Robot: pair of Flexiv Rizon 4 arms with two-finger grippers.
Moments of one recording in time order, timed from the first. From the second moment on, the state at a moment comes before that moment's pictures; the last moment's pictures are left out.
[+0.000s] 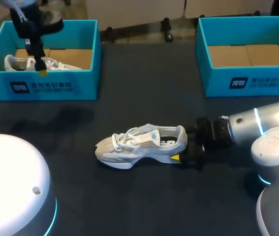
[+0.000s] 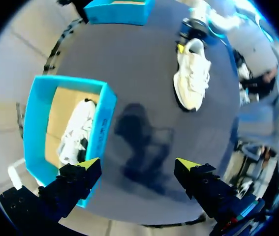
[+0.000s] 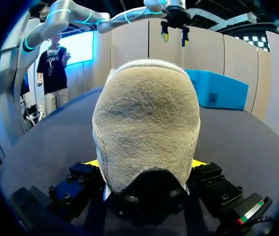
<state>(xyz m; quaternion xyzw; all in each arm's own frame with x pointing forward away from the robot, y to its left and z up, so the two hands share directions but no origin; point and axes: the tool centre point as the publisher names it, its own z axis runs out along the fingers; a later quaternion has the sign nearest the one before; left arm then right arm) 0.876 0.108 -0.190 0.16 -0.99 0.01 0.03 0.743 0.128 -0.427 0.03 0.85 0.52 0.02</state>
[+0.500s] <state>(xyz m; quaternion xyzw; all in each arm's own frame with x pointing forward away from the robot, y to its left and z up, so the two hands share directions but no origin) 0.886 0.107 -0.189 0.23 -0.97 0.00 0.06 0.743 0.128 -0.427 0.03 0.85 0.52 0.02</state>
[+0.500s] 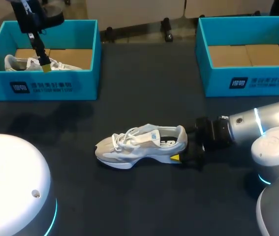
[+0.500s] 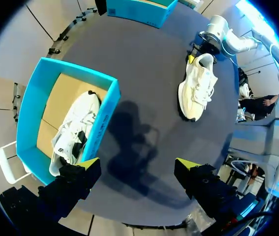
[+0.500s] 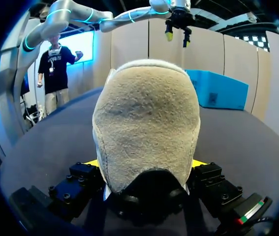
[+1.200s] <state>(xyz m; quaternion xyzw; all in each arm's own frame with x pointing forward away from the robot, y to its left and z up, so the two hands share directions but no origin) 0.859 0.045 -0.210 0.54 -0.84 -0.01 0.03 0.743 0.128 -0.427 0.03 0.85 0.52 0.02</state>
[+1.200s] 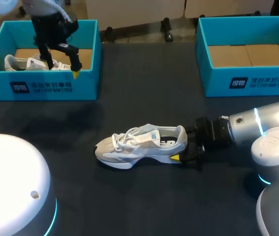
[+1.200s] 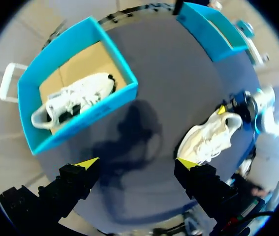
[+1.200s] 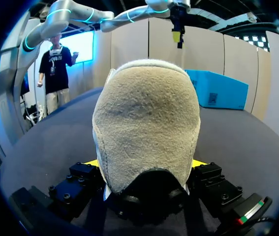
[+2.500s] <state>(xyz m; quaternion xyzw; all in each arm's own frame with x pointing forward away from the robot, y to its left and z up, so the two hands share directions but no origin) 0.728 -0.070 -0.247 0.66 -0.75 0.00 0.03 0.743 0.128 -0.427 0.03 0.85 0.52 0.02</state>
